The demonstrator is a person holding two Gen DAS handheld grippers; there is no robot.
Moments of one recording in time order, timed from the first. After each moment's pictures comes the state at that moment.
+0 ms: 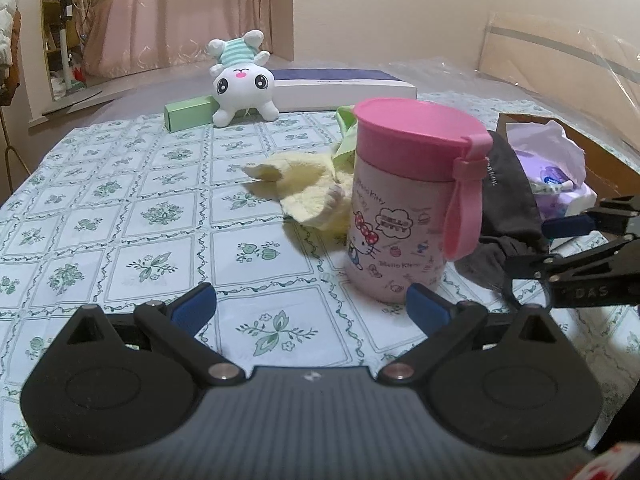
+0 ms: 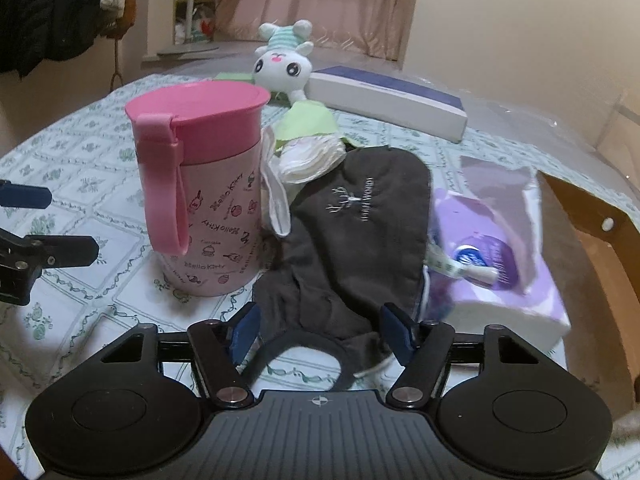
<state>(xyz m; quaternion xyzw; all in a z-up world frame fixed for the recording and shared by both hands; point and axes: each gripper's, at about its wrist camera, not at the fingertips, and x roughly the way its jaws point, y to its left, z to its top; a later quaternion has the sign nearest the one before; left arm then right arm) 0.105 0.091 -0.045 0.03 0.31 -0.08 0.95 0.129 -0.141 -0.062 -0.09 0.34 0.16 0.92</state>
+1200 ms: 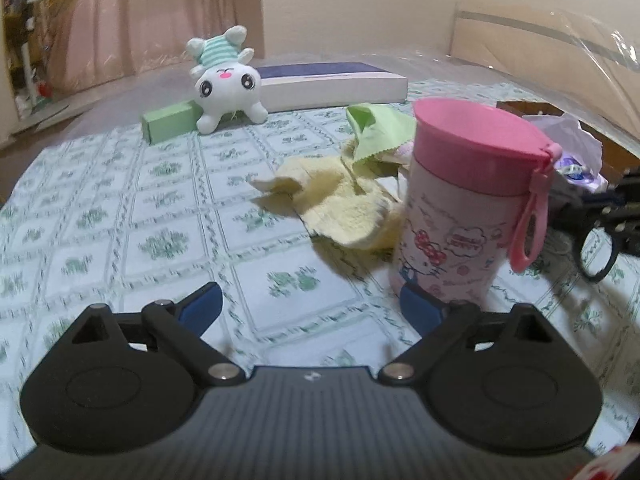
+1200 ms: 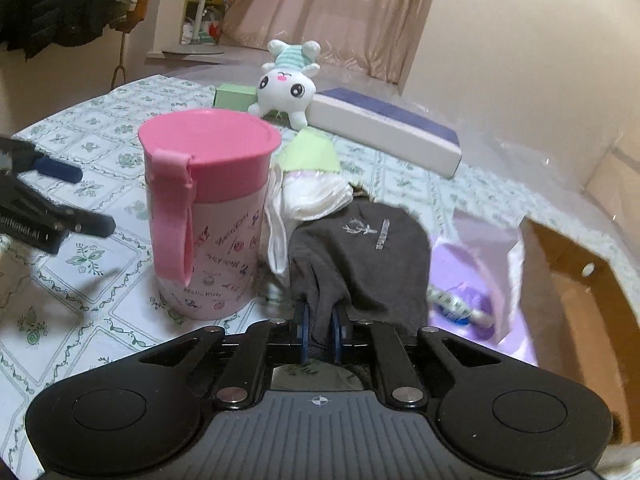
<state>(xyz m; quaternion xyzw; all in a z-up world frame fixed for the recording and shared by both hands) 0.154 0.130 -0.052 0.06 0.32 -0.13 0.94 0.122 -0.129 -0.038 -0.14 0.31 0.15 0.93</state>
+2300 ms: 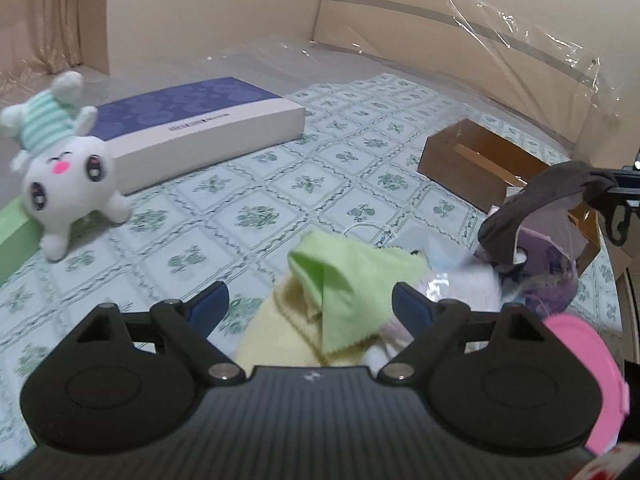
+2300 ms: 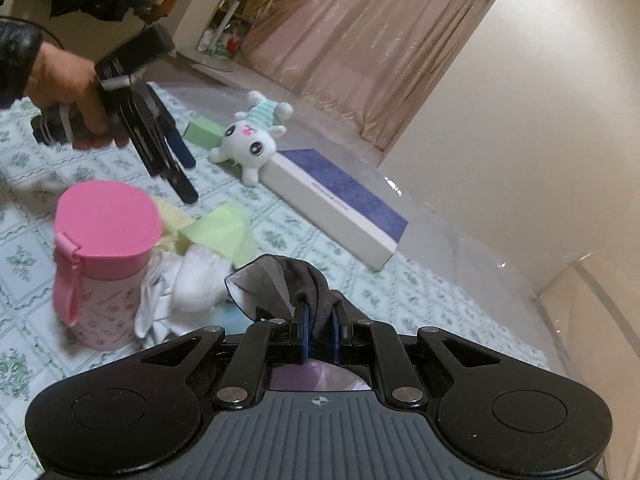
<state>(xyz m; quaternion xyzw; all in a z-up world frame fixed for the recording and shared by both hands) 0.371 0.102 -0.001 0.08 0.34 -0.37 0.86 0.155 -0.177 0.032 -0.27 0.22 0.14 0.93</state>
